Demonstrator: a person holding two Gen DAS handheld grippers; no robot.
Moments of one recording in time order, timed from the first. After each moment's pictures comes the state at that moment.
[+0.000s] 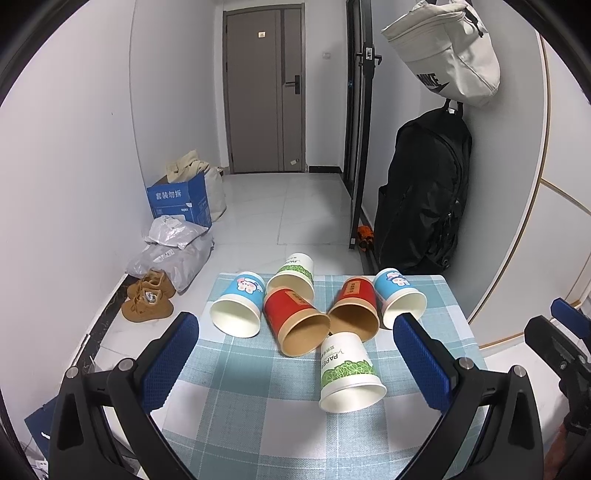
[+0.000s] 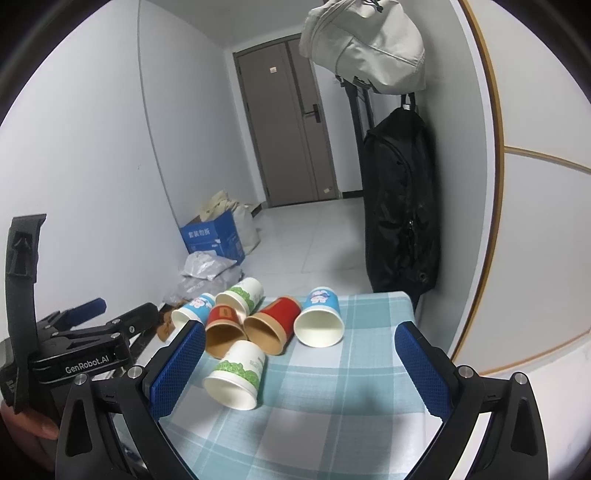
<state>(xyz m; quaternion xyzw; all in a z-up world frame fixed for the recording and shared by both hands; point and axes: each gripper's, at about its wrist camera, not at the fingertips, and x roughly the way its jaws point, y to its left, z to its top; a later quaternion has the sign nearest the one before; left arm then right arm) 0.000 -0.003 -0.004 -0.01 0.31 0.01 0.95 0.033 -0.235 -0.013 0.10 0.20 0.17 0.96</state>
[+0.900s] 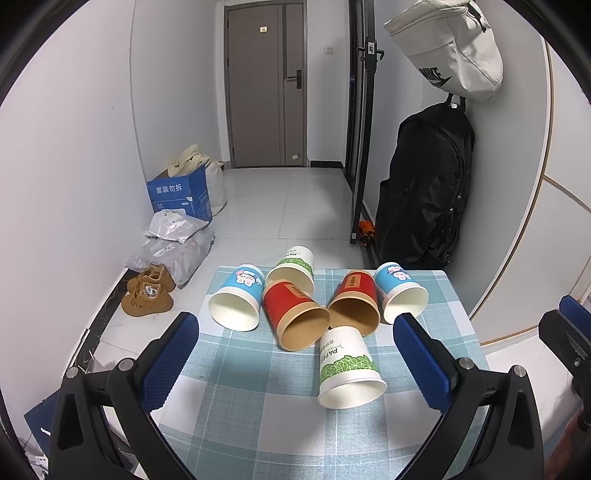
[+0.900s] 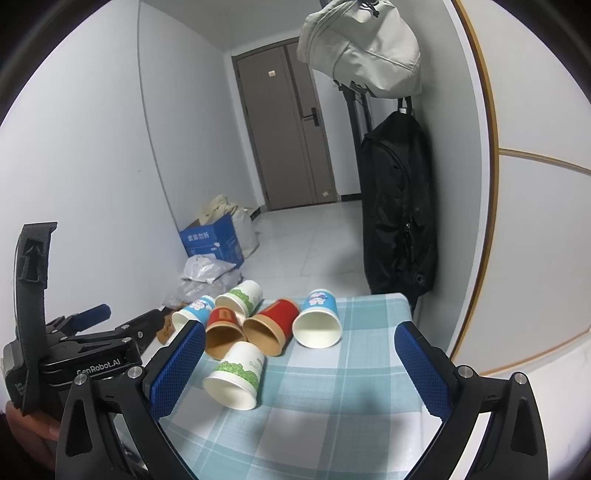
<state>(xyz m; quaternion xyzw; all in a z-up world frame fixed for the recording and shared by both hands) 0.001 -0.006 -0.011 -0.01 0.32 0.01 0.95 0.028 -0.237 -0.013 0.11 0.19 0.17 0.96</state>
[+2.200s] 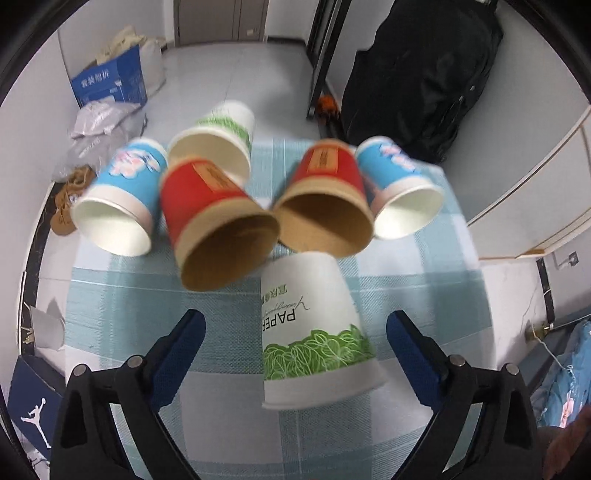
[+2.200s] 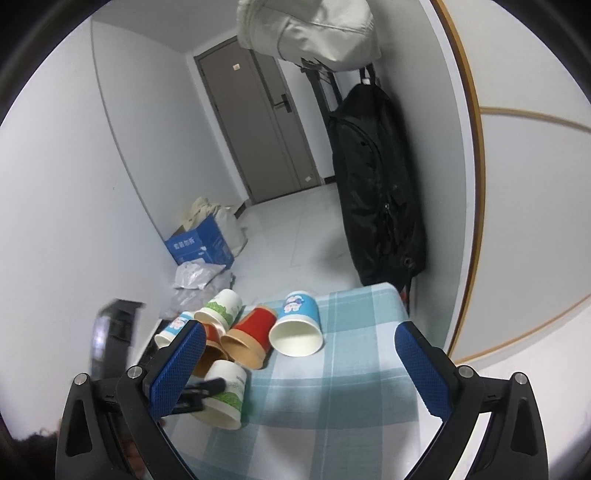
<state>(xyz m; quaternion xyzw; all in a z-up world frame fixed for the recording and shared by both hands) 0.090 -0.022 -0.106 -0.05 0.56 -0.09 0.82 0.070 -0.267 -0.021 0.18 0.23 0.15 0.94</state>
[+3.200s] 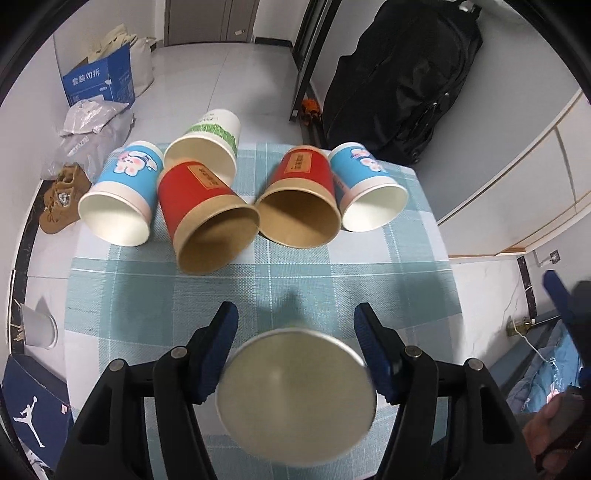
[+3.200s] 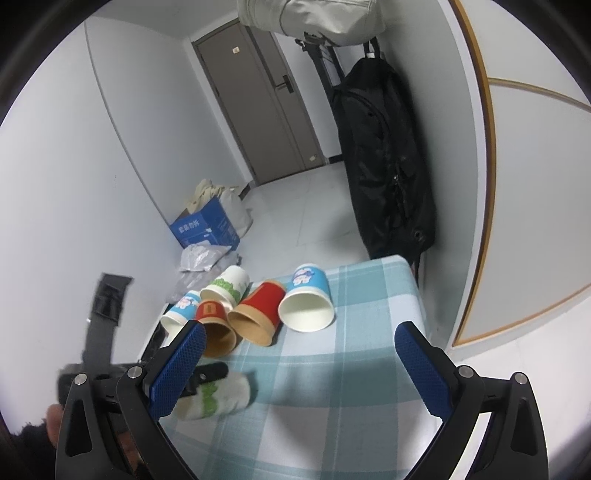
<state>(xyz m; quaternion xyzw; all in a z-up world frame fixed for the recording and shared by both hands) 0.047 -0.007 -0.051 -0.07 0.55 -0.13 0.82 0.075 -0.253 -0.033 0.18 0.27 0.17 0.93</state>
